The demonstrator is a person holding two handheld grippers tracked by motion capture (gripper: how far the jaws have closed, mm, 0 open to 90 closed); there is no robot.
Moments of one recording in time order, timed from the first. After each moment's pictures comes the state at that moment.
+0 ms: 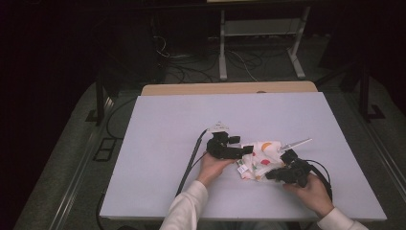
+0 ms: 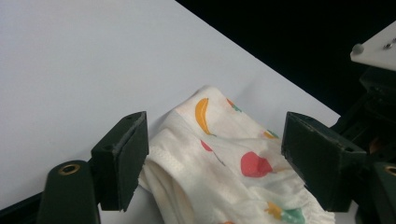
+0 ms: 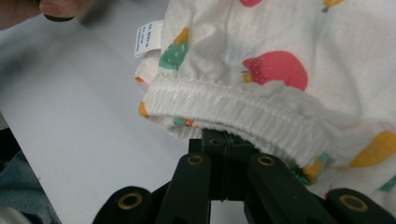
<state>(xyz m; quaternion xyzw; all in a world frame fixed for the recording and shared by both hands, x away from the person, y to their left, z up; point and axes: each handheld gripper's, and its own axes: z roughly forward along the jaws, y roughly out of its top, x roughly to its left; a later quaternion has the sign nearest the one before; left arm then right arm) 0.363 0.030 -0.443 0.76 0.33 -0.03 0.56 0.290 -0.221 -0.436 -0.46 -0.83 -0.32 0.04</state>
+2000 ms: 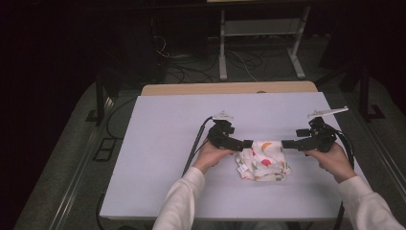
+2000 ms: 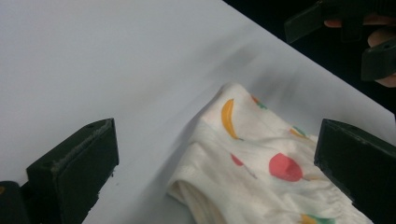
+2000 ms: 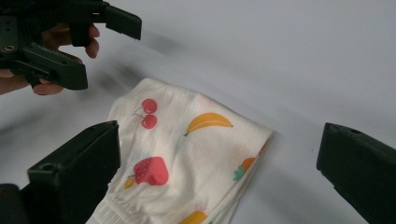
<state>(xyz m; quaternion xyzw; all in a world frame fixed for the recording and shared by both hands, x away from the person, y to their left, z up) 0.392 0.026 -0.422 0.81 0.32 -0.01 0.49 0.356 -0.298 -0.393 -0.45 -0.79 -0.42 -0.02</state>
